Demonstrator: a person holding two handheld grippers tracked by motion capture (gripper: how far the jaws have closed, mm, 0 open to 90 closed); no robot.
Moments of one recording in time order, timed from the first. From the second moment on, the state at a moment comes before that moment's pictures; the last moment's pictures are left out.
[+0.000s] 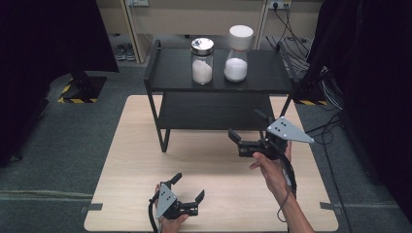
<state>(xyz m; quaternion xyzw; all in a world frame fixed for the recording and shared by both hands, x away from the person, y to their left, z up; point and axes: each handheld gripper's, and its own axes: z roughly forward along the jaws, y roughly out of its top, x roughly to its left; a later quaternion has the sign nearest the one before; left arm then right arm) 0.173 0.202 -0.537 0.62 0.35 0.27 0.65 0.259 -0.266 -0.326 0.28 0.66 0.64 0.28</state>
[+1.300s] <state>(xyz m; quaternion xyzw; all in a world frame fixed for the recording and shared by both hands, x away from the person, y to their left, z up) 0.172 0.202 -0.536 0.62 0.35 0.27 0.65 0.216 -0.273 -0.405 0.28 0.67 0.63 0.26</state>
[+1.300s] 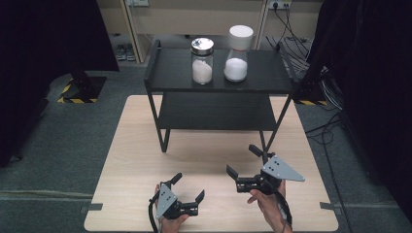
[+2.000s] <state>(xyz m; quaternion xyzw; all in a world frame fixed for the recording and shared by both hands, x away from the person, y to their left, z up) 0.173 0.202 -0.536 0.62 0.35 0.27 0.64 0.196 -0.272 -0.446 0.29 0.68 0.63 0.26</state>
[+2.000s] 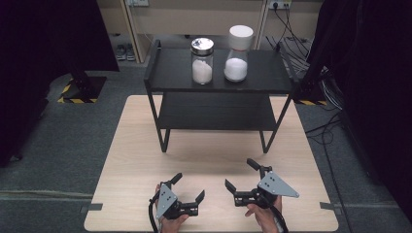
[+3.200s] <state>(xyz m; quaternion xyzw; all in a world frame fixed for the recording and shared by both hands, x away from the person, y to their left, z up) 0.174 0.204 -0.536 0.62 0.35 0.27 0.65 0.179 -0.275 -0.495 0.30 0.68 0.62 0.24</state>
